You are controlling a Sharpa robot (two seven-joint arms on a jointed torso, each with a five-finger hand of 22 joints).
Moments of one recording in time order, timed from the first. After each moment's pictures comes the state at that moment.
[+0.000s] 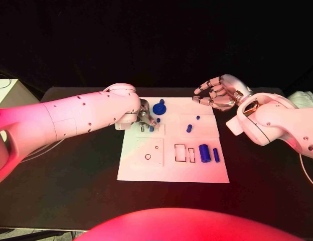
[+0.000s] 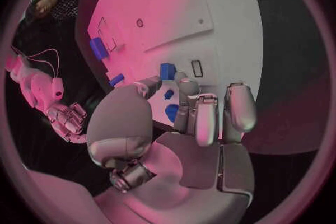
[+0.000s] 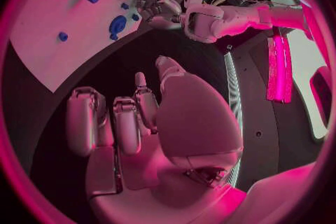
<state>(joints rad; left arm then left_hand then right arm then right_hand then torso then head) 1.28 -0.49 -0.13 1.17 -1.11 0.24 -0.58 0.95 -0.21 0.55 0.29 0.05 0.87 0.04 0.77 0.93 1.17 -0.02 1.16 0.75 1.46 -0.07 1.51 1.31 0.10 1.31 0.04 1.42 1.21 1.29 -0.85 -0.15 1.60 -0.83 -0.51 -0.02 1.38 -0.15 0.11 0.29 0.39 0.87 0.15 0.30 0.33 1.38 0.07 1.34 1.31 1.46 -0.01 1.54 1.31 0.03 1.47 0.10 1.34 1.31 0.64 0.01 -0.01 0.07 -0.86</state>
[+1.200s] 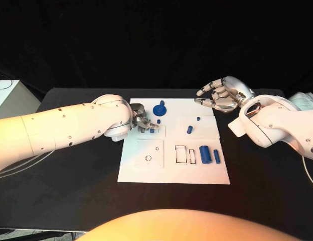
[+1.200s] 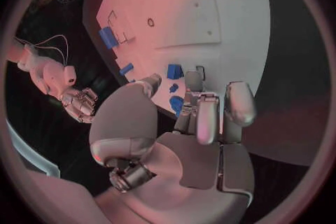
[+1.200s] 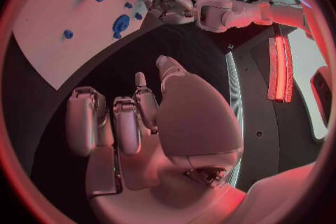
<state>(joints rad) 1.22 -0.65 -0.11 1.38 -1.08 -0.01 -0.57 1.01 -0.15 0.36 0.29 0.05 0.77 0.12 0.57 0.76 1.04 0.05 1.07 0.58 1.47 -0.03 1.48 1.31 0.10 1.28 0.07 1.39 1.16 1.29 -0.87 -0.15 1.60 -0.83 -0.51 -0.03 1.37 -0.16 0.11 0.29 0.39 0.87 0.15 0.31 0.33 1.38 0.07 1.34 1.31 1.46 -0.01 1.54 1.31 0.03 1.47 0.10 1.34 1.31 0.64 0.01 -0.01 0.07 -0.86</state>
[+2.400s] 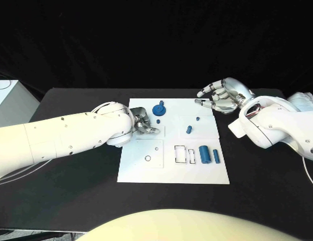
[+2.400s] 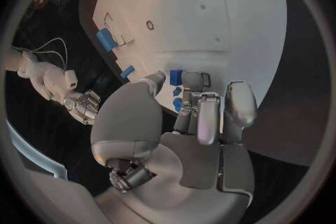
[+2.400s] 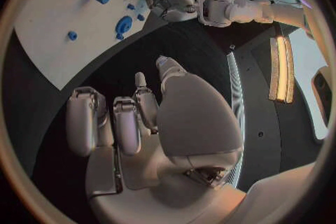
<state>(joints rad) 1.19 -0.65 -0.11 1.42 -1.14 -0.10 -0.57 1.09 -0.14 0.35 0.29 0.05 0.83 0.09 0.64 0.80 1.07 0.02 1.09 0.60 1.47 -0.03 1.48 1.31 0.10 1.29 0.08 1.39 1.17 1.28 -0.87 -0.15 1.60 -0.84 -0.51 -0.03 1.37 -0.15 0.12 0.29 0.39 0.87 0.15 0.31 0.33 1.38 0.07 1.34 1.31 1.46 -0.01 1.54 1.31 0.03 1.47 0.10 1.34 1.31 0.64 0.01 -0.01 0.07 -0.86</state>
